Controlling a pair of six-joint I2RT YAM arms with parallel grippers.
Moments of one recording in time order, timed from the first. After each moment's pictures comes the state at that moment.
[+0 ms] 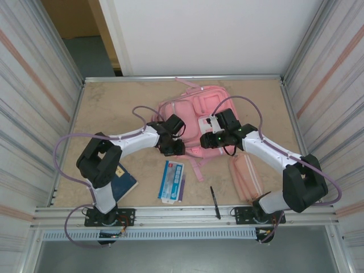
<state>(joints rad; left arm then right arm) -0.73 1.80 1.19 -0.63 0.16 -0.68 0.52 1.42 0.94 -0.50 -0.23 0.30</state>
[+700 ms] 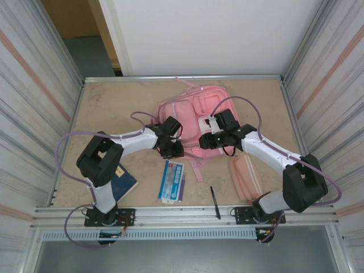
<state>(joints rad) -0.69 1.82 1.12 -0.53 0.28 -0.73 0.53 1.42 0.94 -0.50 -0.24 0.30</state>
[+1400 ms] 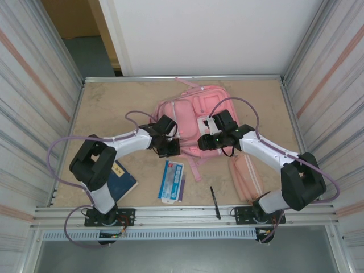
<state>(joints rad) -0.66 1.73 1.07 -0.50 0.29 -0.68 0.55 1.44 0.94 -0.50 -0.24 0.30</state>
